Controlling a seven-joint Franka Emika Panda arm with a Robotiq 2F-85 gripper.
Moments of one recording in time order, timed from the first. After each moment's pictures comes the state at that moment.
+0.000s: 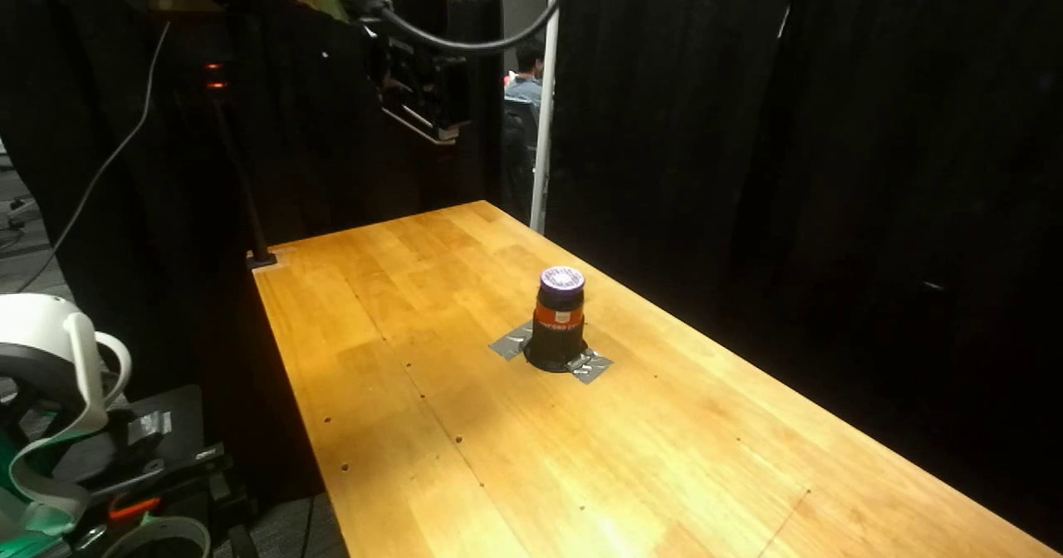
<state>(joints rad) 0.16 -0.28 0.06 -2.26 0.20 2.11 -0.13</state>
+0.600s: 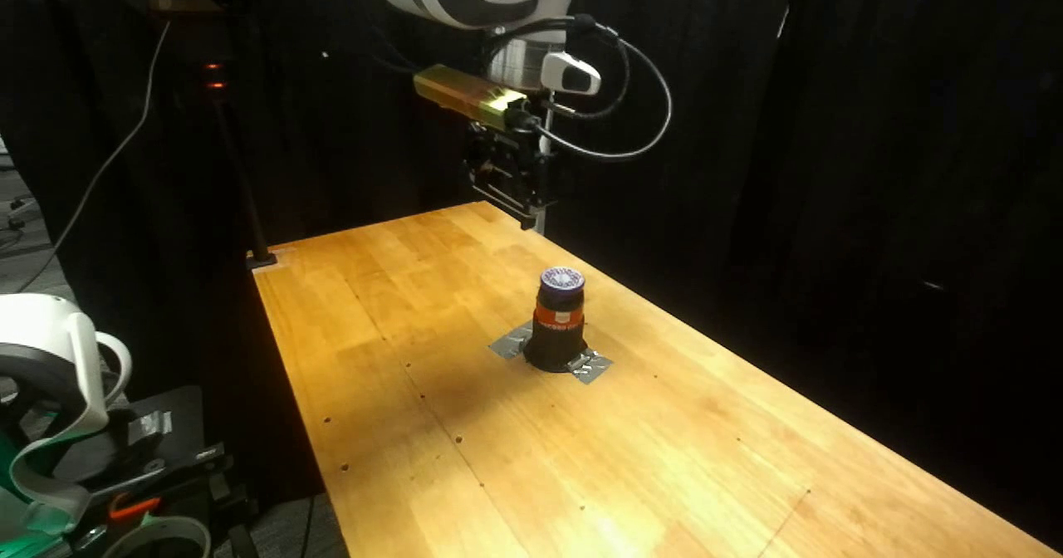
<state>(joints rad) 0.14 0.24 0.06 -1.88 0.09 2.10 -0.11</state>
